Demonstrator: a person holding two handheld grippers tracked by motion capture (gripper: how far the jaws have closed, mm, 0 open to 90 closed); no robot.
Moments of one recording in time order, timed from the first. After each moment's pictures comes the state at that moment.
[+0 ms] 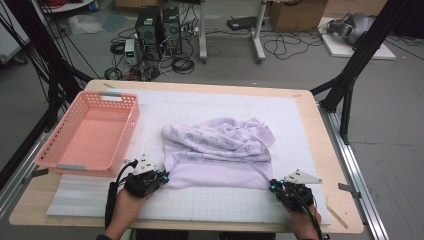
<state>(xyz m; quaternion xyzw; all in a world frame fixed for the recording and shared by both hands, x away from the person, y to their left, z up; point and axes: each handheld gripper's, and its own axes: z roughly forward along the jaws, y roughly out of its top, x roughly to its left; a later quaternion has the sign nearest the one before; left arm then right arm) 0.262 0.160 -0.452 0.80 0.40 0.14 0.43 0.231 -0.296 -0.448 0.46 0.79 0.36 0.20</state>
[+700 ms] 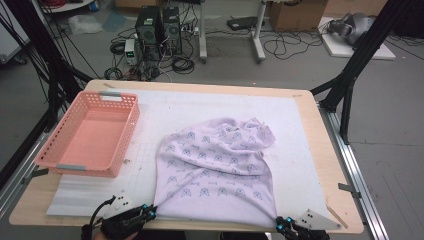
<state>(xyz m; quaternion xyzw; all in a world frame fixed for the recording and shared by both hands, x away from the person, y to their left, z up) 0.157 0.182 -0.448 0.79 0.40 0.11 0.45 0.128 -0.303 -0.445 0.44 0.81 0.36 0.17</state>
